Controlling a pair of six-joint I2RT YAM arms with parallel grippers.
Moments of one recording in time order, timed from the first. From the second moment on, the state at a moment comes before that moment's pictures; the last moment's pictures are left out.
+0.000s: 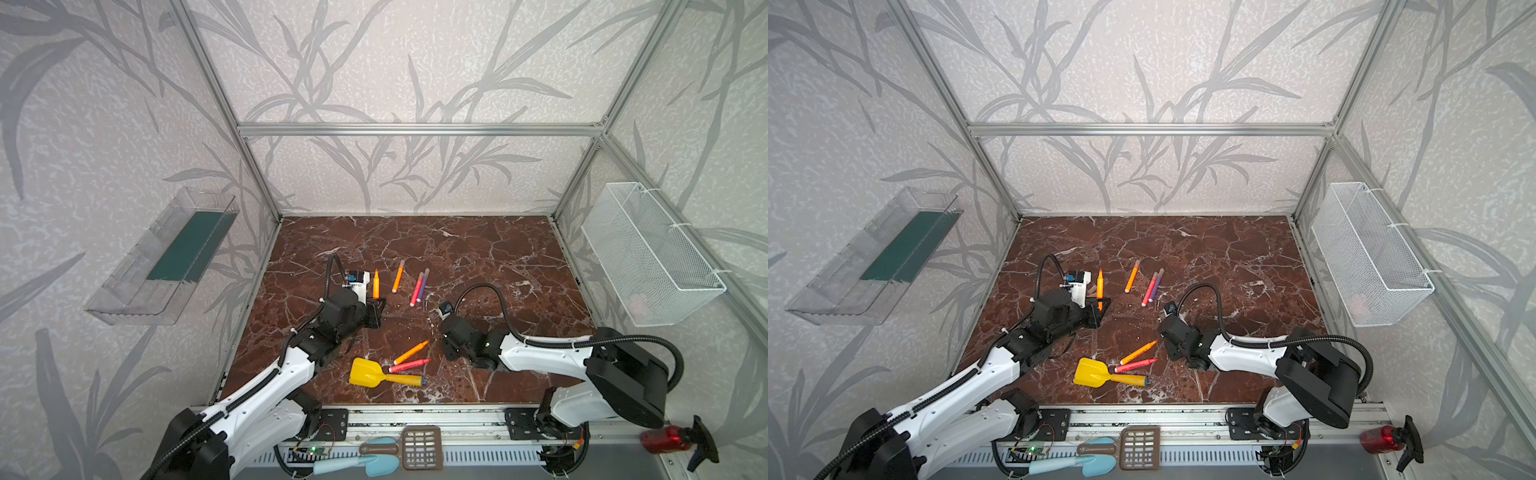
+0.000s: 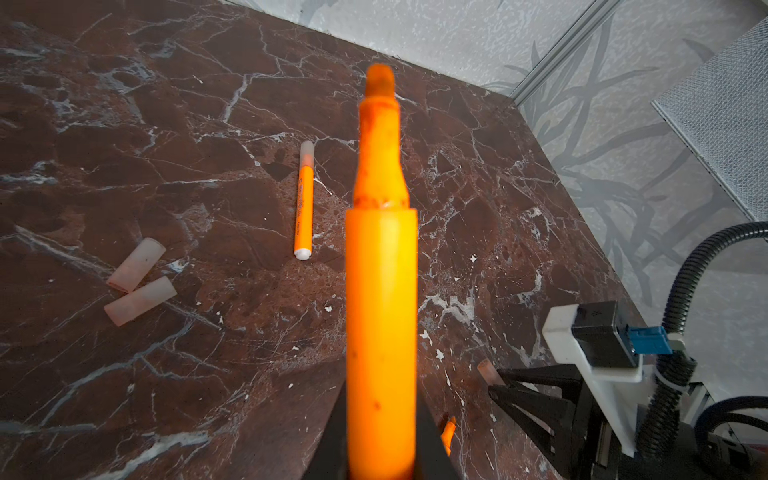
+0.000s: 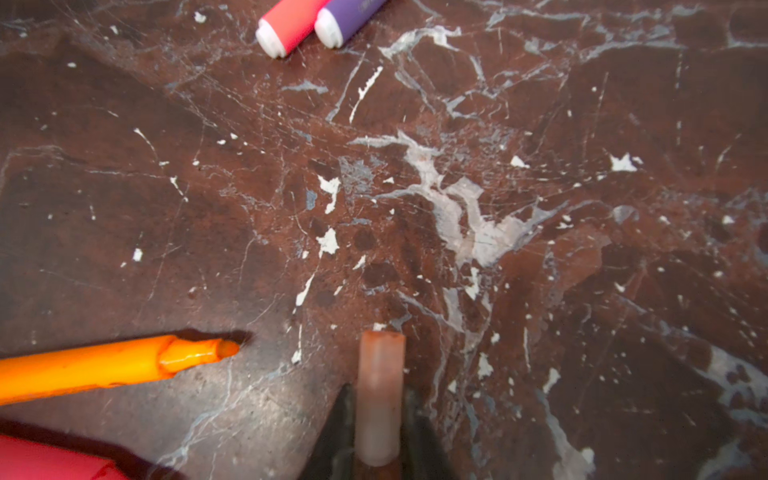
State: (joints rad) left arm -0.55 0.96 0.50 -0.03 0.07 -0.50; right arm 0.97 1.45 0.59 -0.14 0.31 0.46
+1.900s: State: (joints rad) left arm -0.55 1.01 0.50 0.03 0.06 -0.49; right arm 0.77 1.53 0.66 -0.02 0.33 0.55
